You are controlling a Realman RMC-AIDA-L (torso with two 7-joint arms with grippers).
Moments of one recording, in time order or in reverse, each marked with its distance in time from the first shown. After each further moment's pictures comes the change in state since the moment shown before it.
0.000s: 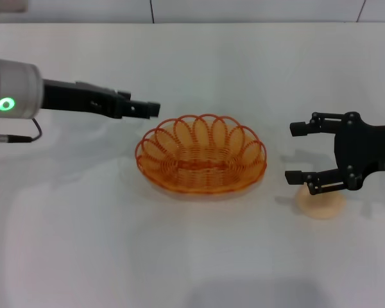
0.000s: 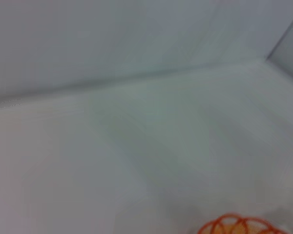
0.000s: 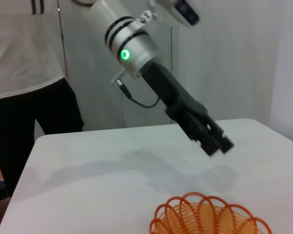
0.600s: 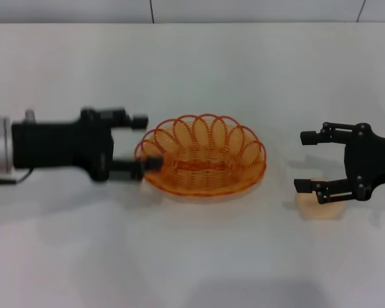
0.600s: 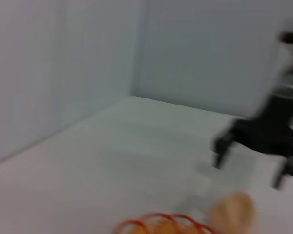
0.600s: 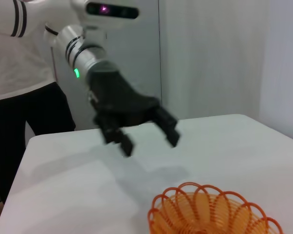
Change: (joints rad) left arm 0.073 0.031 -0.105 -0.240 -0.268 0.251 0.806; right arm -0.049 0.004 0.015 0.007 0.006 0.000 -0.024
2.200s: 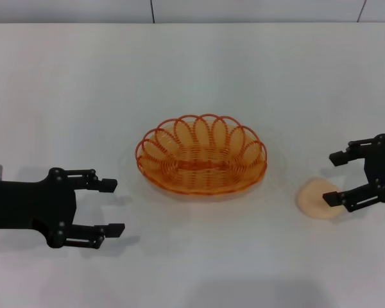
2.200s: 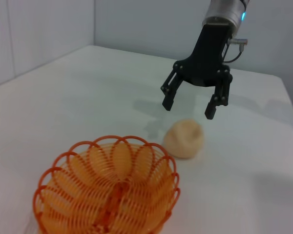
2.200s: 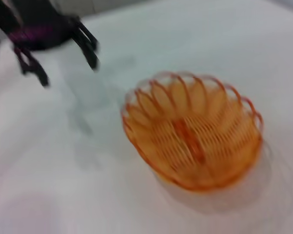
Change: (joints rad) left arm 0.069 0.043 -0.066 -0.054 0.144 0.137 0.159; right arm 0.059 -0.001 -0.011 -0.265 -0.391 -0.030 0.447
